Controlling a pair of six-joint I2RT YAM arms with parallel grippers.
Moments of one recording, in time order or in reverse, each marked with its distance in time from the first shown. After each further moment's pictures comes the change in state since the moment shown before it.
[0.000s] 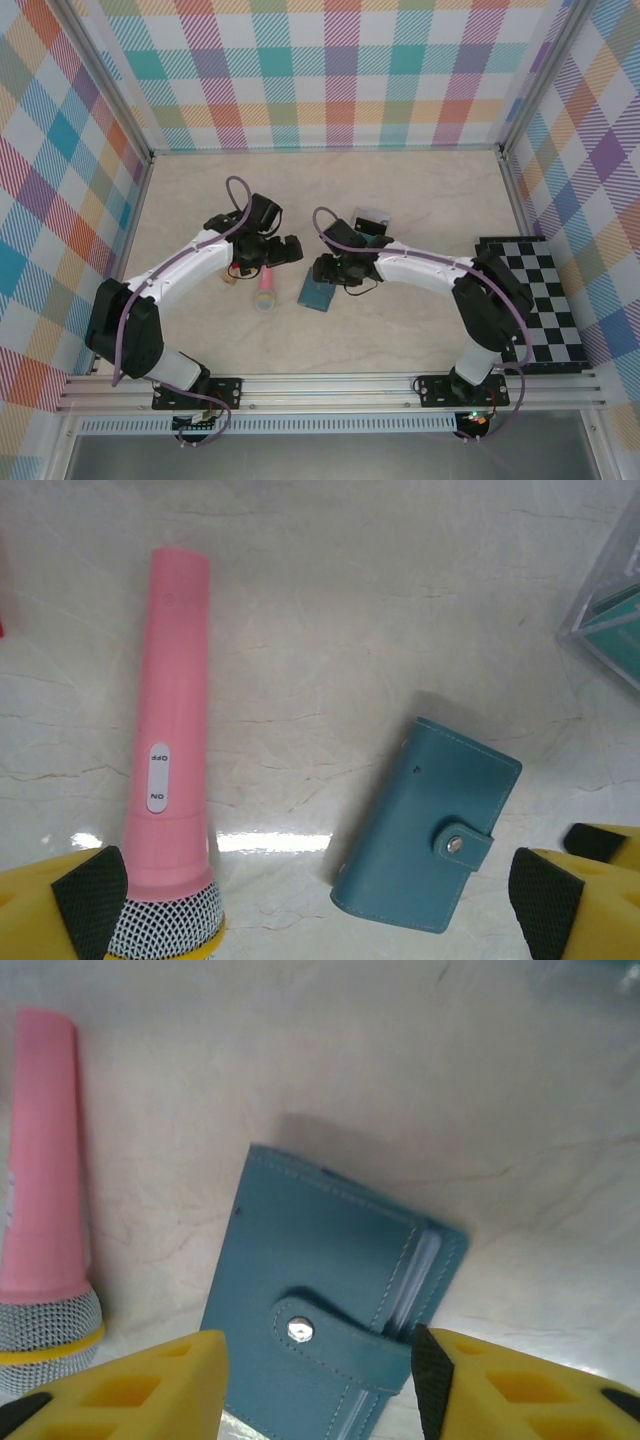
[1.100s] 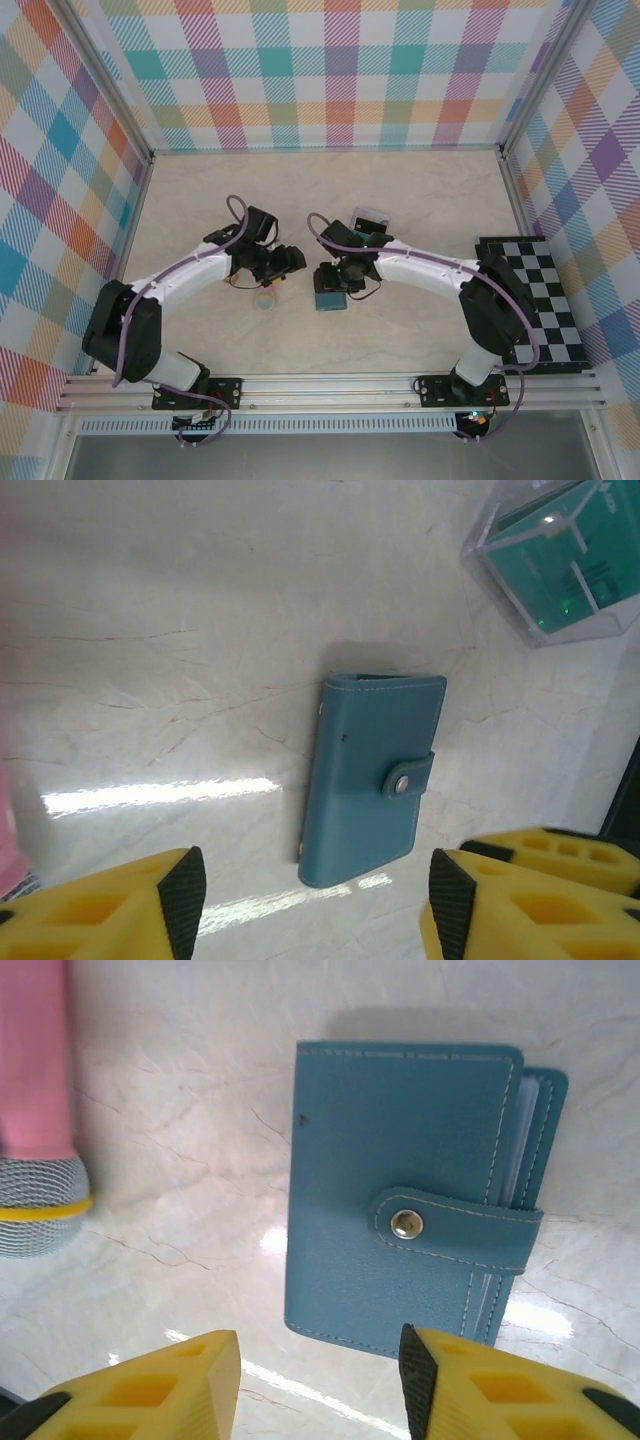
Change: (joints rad) left arm 0.016 -0.005 -0.170 0.246 0.304 -0.127; right arm 0.021 -0.041 0.061 -0.196 -0.053 -0.107
